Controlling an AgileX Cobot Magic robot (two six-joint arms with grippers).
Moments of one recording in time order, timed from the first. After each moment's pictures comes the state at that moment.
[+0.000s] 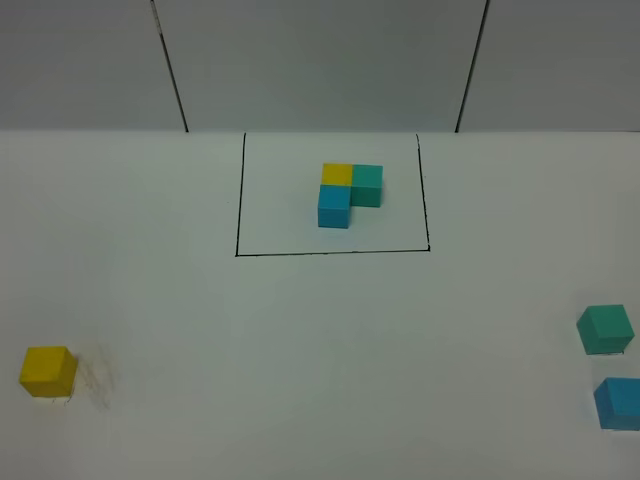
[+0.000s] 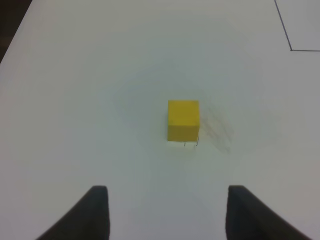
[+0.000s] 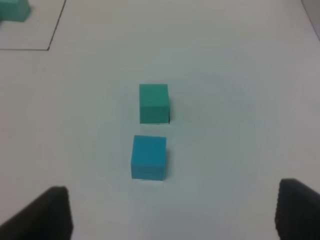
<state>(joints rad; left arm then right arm) 0.00 -0.01 -0.50 0.09 1.07 -0.06 0.01 -0.01 -0.49 -0.05 1.07 -0.01</state>
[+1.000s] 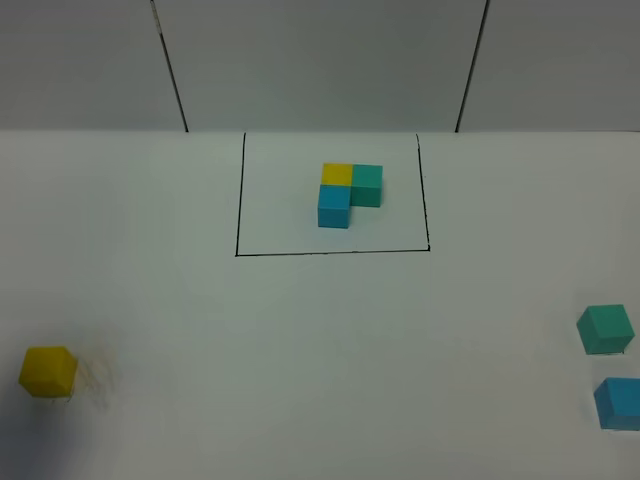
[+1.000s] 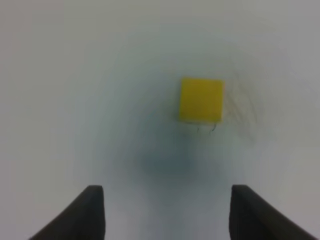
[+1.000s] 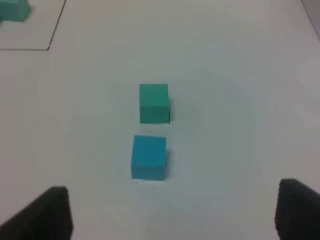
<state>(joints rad) 0.00 1.01 -0.76 0.12 0.86 -0.15 0.01 -0.01 -0.49 -0.05 1.07 -0.01</state>
